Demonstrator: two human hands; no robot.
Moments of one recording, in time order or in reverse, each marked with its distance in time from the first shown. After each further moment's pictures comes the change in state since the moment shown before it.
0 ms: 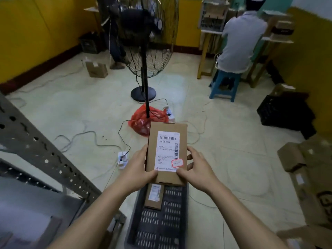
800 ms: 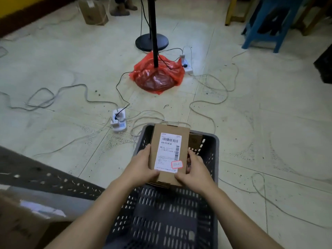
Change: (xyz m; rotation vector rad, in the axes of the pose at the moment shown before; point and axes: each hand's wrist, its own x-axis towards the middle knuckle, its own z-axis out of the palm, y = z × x) left_hand 0.097 -0.380 0.285 0.123 -0.114 -0.268; right_hand 0.122 0.367 0.308 0.054 -0.182 0.128
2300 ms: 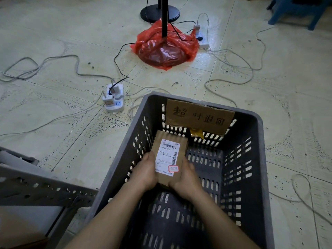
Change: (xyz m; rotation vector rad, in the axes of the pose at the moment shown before) left_hand 0.114 -0.161 0.158 0.265 -0.065 -0.148; right_hand 0.124 0.164 0.170 -0.073 -0.086 0.151
